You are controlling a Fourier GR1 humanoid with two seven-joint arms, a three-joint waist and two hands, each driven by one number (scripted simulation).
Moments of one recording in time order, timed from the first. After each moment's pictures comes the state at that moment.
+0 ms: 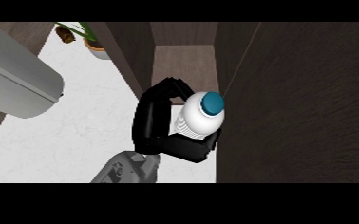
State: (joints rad) left arm -0.36 0.00 -0.55 -1.57 0.38 0.57 -0.24; right arm 1.03 -0.10 -0.09 -2.42 -0.20 0.56 -0.41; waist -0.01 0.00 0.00
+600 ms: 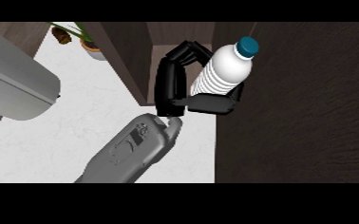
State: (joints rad) left arm -0.70 0.00 -0.54 -1.34 0.42 0.81 -0.20; right arm 0.99 -0.13 -0.17 -2.41 -0.22 0.58 -0.39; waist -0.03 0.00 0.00
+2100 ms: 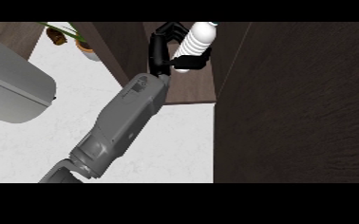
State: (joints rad) left arm -1.01 0.00 -0.36 -0.57 0.53 0.69 -0.48; right arm 0.95 -0.13 -0.22 -2.39 -0.29 0.63 -0.36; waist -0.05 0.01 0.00
